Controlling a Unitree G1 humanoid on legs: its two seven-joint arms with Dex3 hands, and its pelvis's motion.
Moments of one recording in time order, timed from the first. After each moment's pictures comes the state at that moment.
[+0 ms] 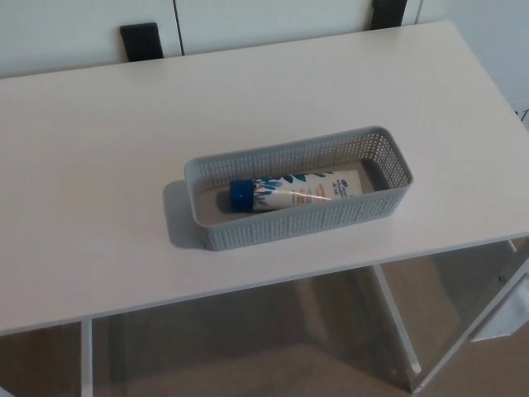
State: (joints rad) left_arm 0.15 0.56 0.01 0.86 0.29 0.01 -0.23; right_arm 0.03 -0.55 0.09 1.26 -0.19 -0.17 0.15
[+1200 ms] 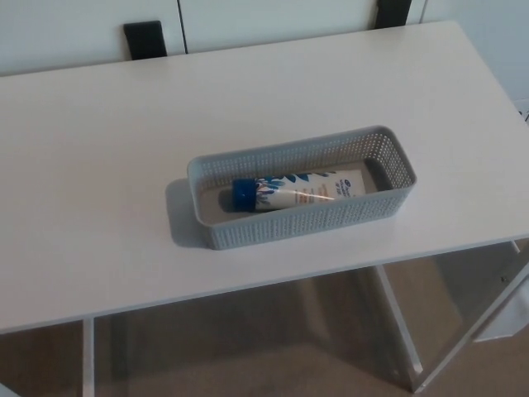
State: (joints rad) left_arm -0.06 0.56 0.02 1.26 0.23 -0.11 -0.24; right_arm -0.07 -0.55 0.07 1.25 -0.20 -0.15 0.09
